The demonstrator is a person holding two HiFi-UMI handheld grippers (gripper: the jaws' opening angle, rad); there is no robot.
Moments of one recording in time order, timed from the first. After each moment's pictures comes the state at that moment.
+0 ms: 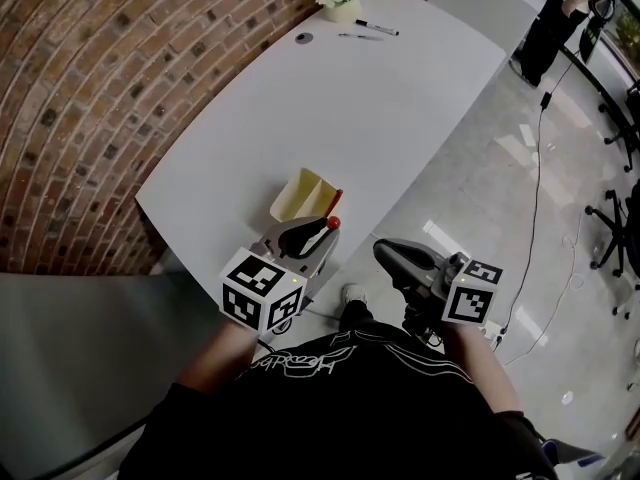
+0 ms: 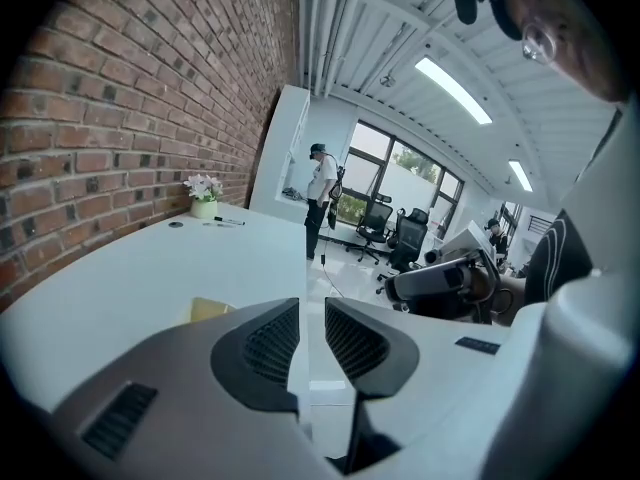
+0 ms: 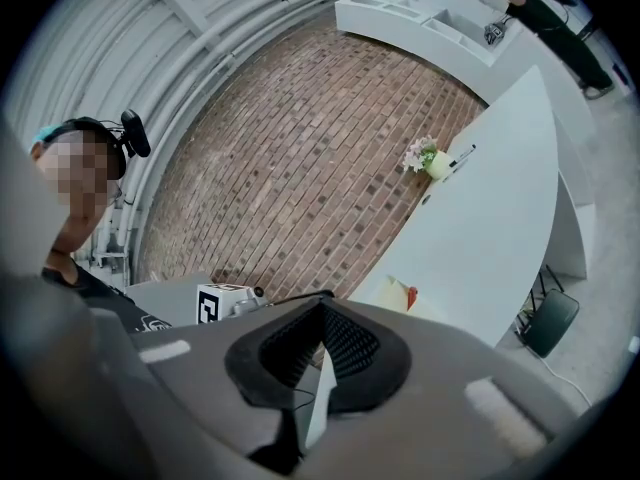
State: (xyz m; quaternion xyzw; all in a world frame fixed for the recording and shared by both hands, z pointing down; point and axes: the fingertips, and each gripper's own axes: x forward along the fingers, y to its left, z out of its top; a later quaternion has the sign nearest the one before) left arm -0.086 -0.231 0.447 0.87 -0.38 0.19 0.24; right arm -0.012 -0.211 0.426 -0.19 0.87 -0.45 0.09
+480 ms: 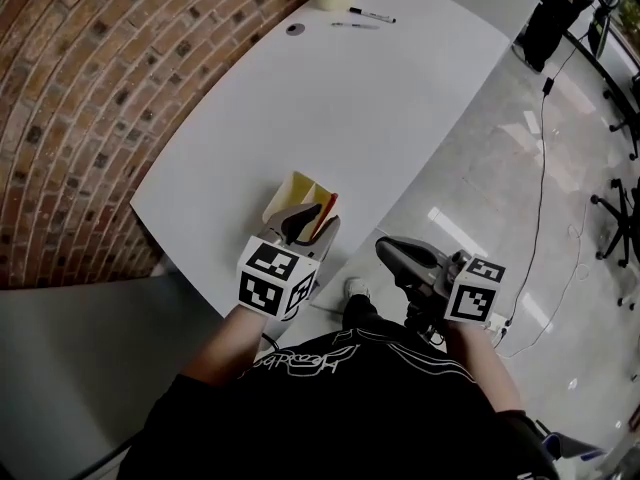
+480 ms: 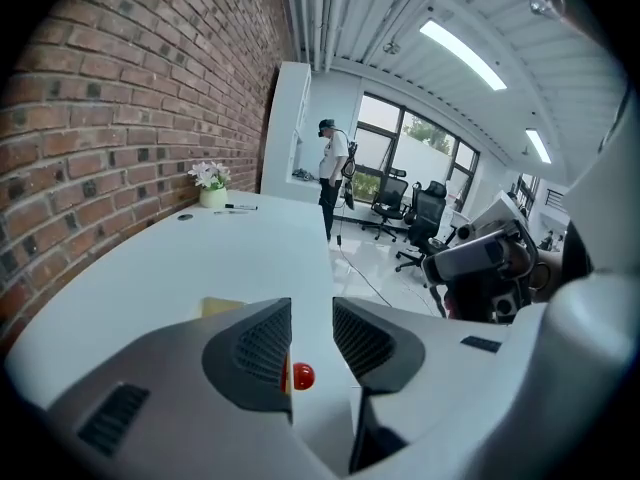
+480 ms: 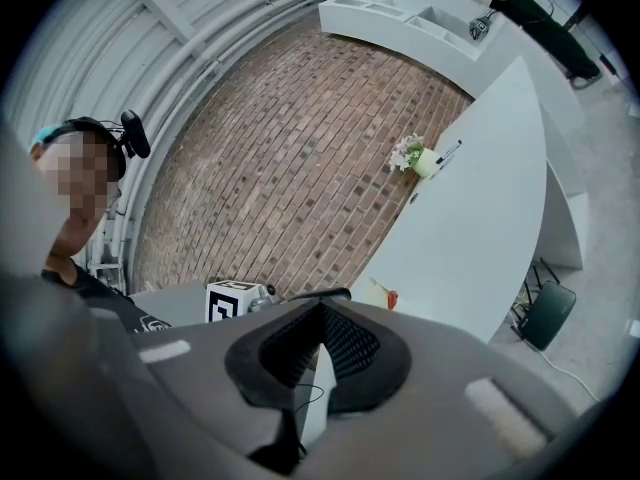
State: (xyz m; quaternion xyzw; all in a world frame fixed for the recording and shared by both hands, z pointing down) left arm -0.086 -0.270 0.491 0.84 -0.41 0.27 0.23; right arm -0.002 -0.232 0.445 -0.20 0.85 -0.48 0.09
